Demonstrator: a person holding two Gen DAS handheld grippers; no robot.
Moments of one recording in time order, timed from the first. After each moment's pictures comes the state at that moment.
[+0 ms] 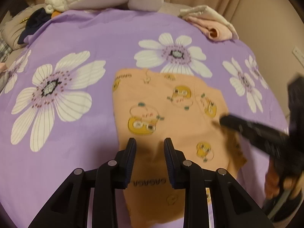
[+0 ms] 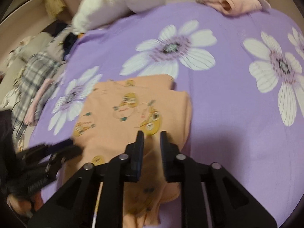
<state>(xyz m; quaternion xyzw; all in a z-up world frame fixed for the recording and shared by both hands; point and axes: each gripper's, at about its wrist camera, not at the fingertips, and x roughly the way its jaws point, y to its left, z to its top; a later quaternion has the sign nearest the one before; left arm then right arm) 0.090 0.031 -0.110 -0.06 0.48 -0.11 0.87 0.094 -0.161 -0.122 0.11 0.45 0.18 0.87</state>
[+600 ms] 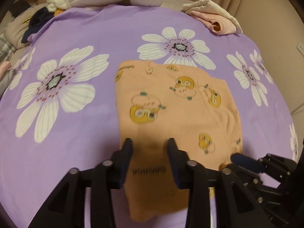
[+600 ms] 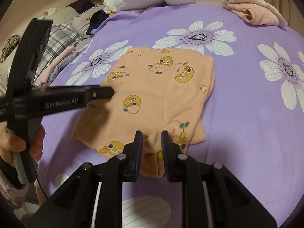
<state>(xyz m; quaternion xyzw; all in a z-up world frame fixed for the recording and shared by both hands) 0.074 0.026 -0.115 -0.04 0.50 -0.08 0.86 0.018 -0.143 -0.132 0.03 0.44 0.24 0.86</state>
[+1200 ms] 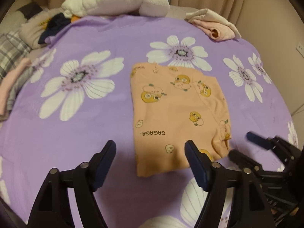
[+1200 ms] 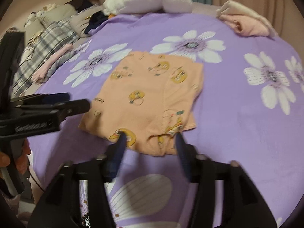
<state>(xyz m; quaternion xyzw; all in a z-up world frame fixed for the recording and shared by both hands) 0.019 0.030 -0.076 -0.02 0.48 -0.05 0.88 -0.015 -0.146 -0.104 0.00 0.43 0.19 0.88</state>
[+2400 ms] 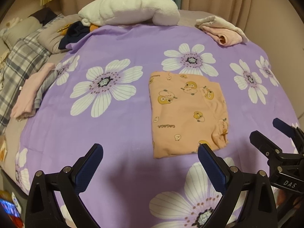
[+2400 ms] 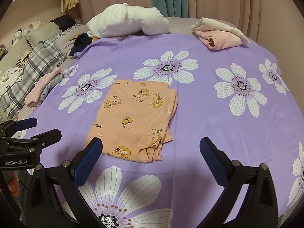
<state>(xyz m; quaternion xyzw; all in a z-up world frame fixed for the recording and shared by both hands) -0.014 0.033 -0.032 0.00 0.48 0.01 0.88 -0.036 -0.161 -0.045 0.02 0.40 0.12 0.91</state>
